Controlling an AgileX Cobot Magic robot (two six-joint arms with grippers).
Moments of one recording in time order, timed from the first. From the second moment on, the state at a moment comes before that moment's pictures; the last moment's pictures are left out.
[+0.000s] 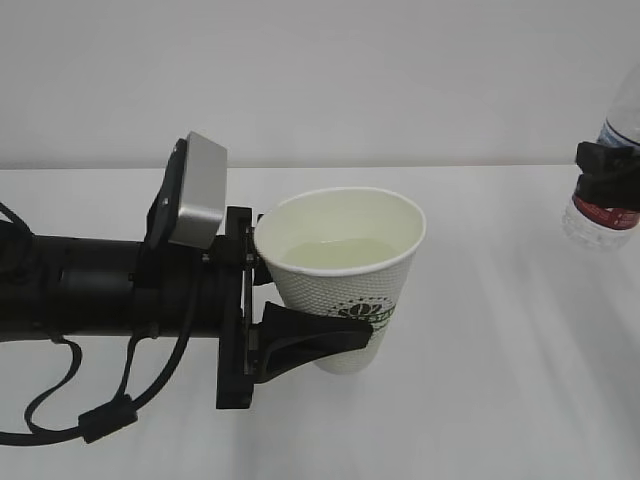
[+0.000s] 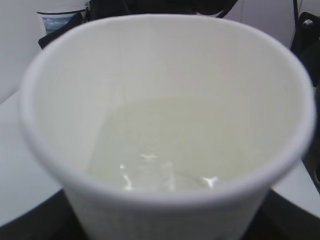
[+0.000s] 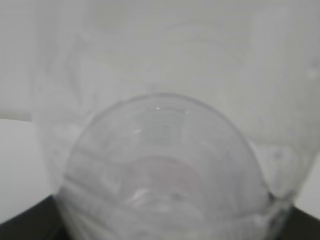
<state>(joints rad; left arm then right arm) -0.56 1.74 -0.70 1.11 -1.06 -0.52 -0.05 1.61 -0.58 -0.11 -0.70 -0.02</state>
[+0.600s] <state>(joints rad) -0.56 1.74 -0.70 1.02 -1.04 -0.52 -0.05 1.67 -0.58 -0.06 -0.77 -0.07</state>
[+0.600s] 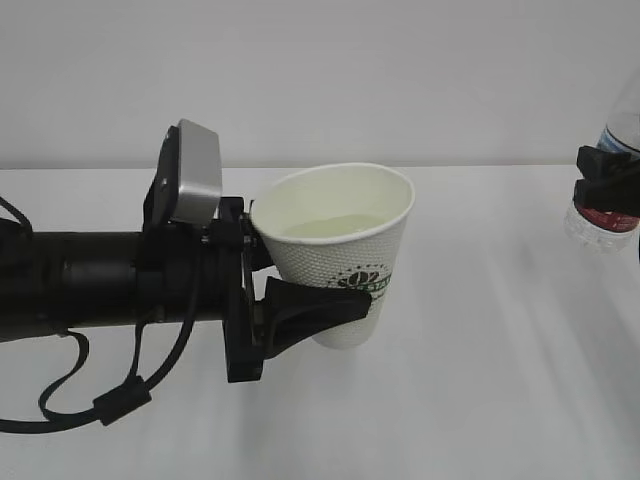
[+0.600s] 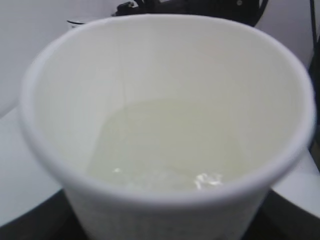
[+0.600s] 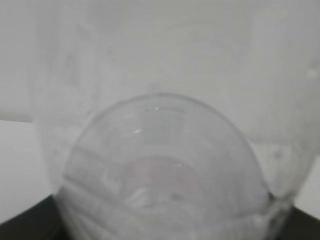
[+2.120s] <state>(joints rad) -0.41 1.74 -0.69 0.55 -0.99 -0.27 -0.05 1.67 -0.58 -0.07 -0.77 -0.09</state>
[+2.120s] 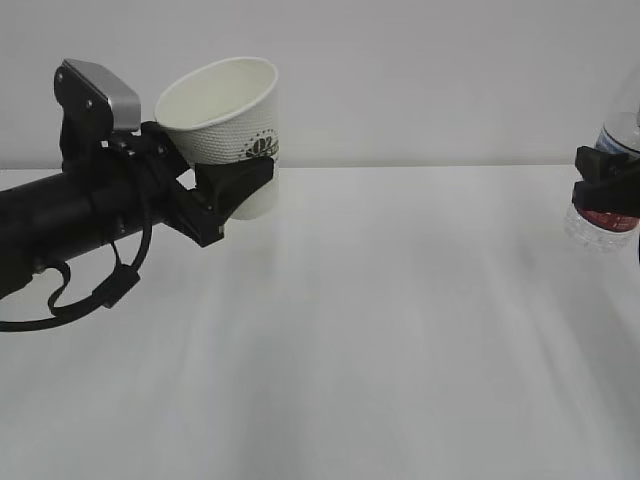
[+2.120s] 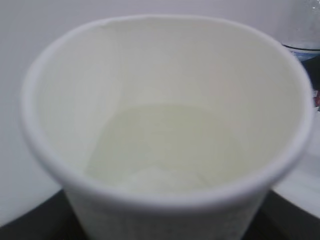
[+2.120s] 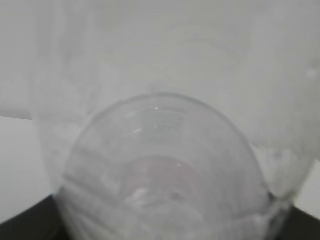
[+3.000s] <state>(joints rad) -0.16 1.74 -0.69 0.55 -0.97 -0.26 -0.05 1.67 -0.58 -0.08 -0.77 -0.09</state>
